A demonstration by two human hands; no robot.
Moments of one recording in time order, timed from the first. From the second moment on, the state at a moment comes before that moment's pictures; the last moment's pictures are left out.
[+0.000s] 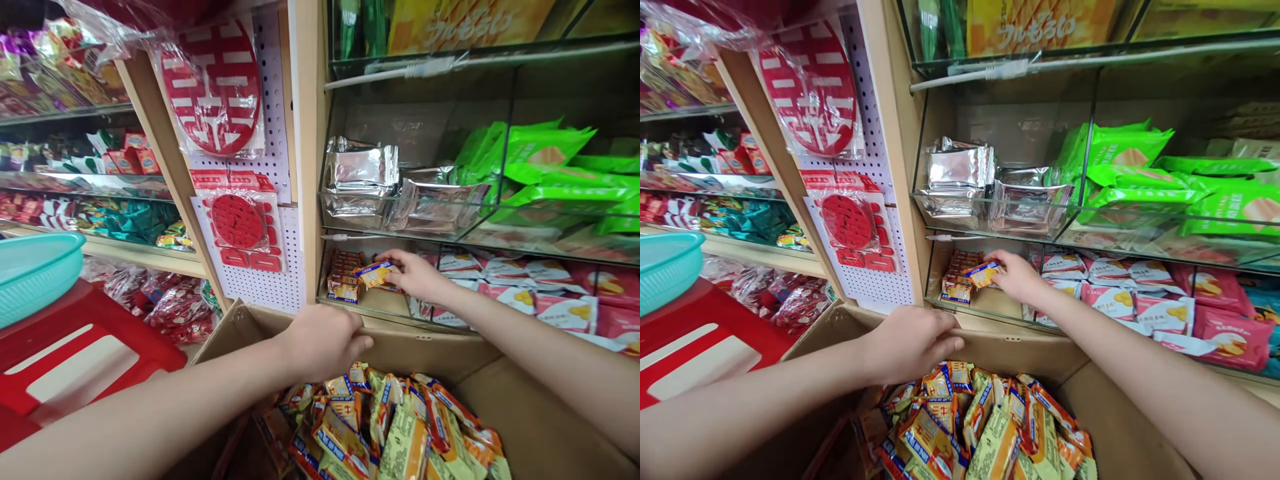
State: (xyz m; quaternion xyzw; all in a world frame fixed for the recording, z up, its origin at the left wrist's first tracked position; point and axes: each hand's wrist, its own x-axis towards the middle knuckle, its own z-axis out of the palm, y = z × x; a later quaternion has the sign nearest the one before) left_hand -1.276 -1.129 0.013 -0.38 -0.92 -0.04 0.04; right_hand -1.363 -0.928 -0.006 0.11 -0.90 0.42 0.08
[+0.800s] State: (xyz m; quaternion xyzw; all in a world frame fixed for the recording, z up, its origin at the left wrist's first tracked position) left_hand -1.304 -1.136 0.007 -0.37 -0.93 -0.03 0.01; right_hand -1.404 -1.004 -0.029 0.25 -0.97 0.03 0.01
